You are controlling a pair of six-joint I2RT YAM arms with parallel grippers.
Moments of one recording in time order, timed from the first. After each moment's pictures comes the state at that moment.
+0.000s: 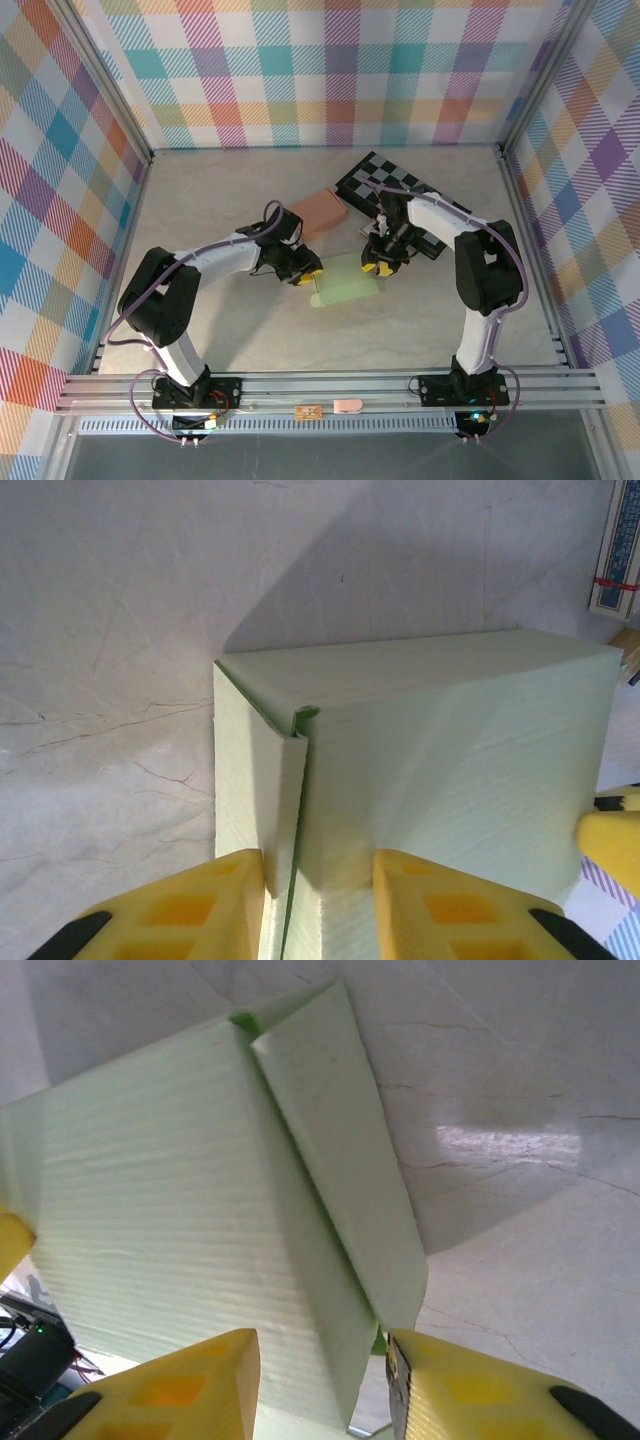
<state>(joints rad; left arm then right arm) -0.56 1.71 1.04 -0.44 0.43 -1.01 0.39 1.90 1.38 -1.10 -0.47 0.43</state>
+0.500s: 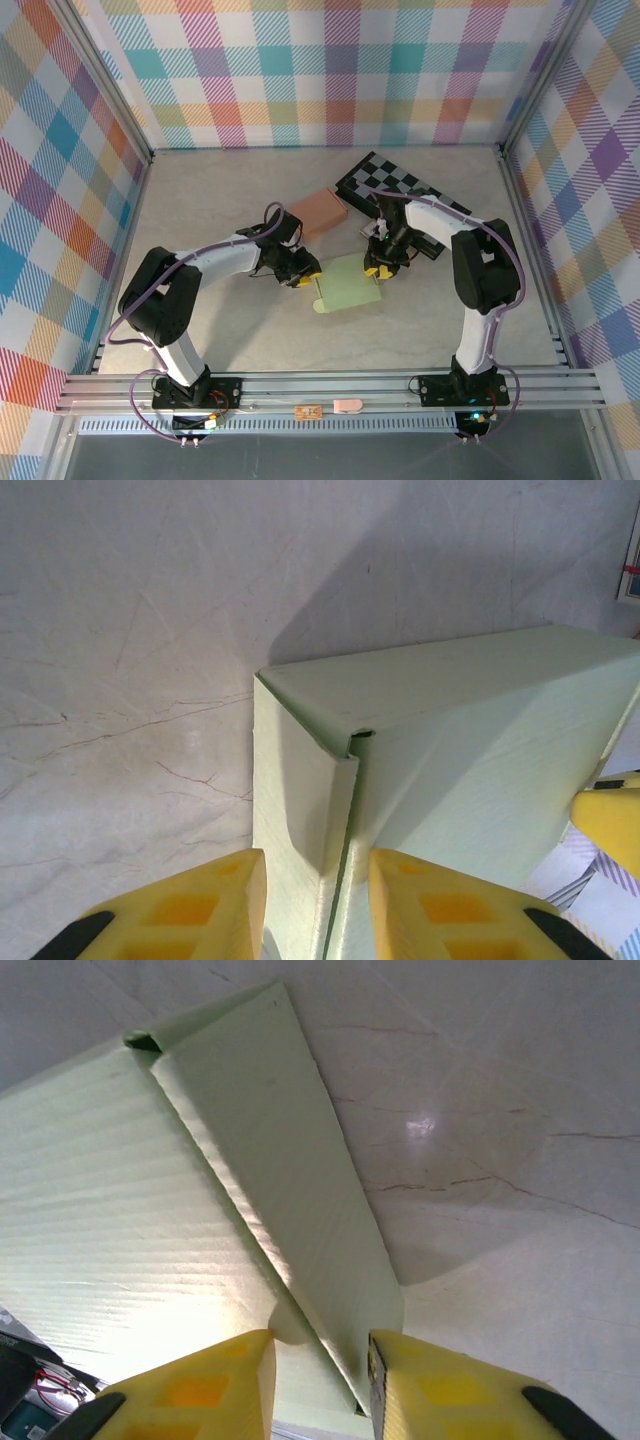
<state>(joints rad) -0.56 1.71 1.02 -0.44 0.43 -0.98 0.39 1.91 1.35 -1.08 -0.43 0.43</state>
